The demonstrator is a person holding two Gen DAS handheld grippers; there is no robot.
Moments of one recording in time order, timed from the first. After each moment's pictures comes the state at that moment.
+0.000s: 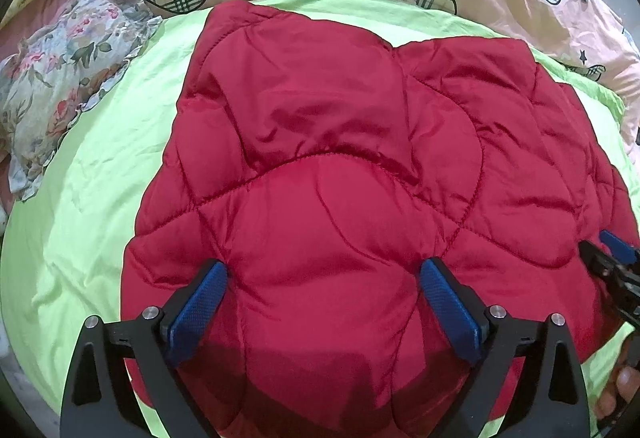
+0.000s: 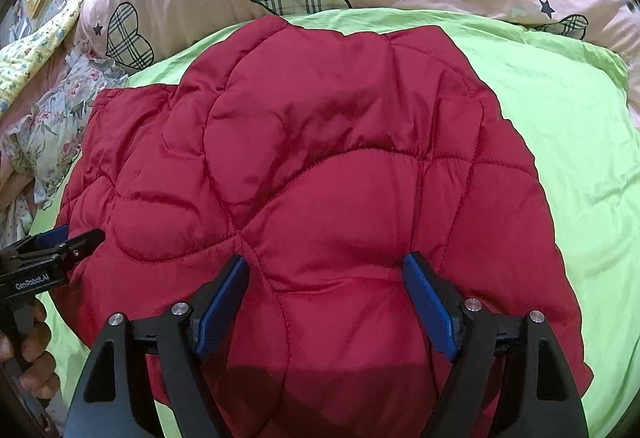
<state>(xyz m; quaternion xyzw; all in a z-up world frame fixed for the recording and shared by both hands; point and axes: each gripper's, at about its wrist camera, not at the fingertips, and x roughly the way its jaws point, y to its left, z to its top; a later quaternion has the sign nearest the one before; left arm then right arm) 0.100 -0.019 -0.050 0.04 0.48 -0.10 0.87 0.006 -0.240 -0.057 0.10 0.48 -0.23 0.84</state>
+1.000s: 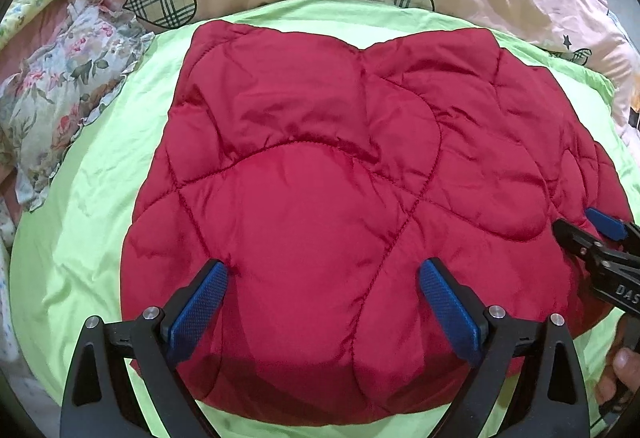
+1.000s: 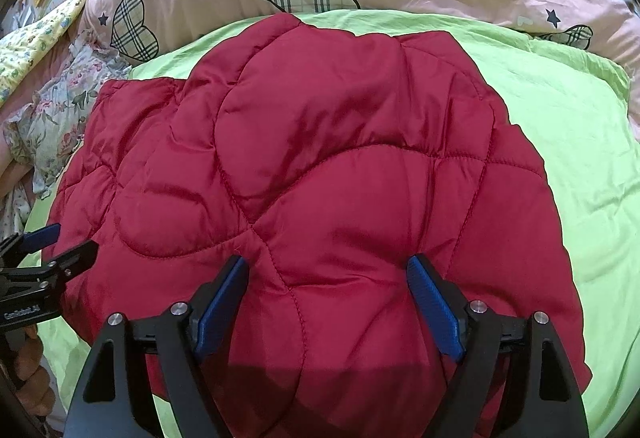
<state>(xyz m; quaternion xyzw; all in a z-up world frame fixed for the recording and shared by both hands) 0.071 -0.033 -0.034 0.06 0.47 -0.11 0.87 0.008 -0.230 -0.057 0.08 0.49 -0.22 0.84</state>
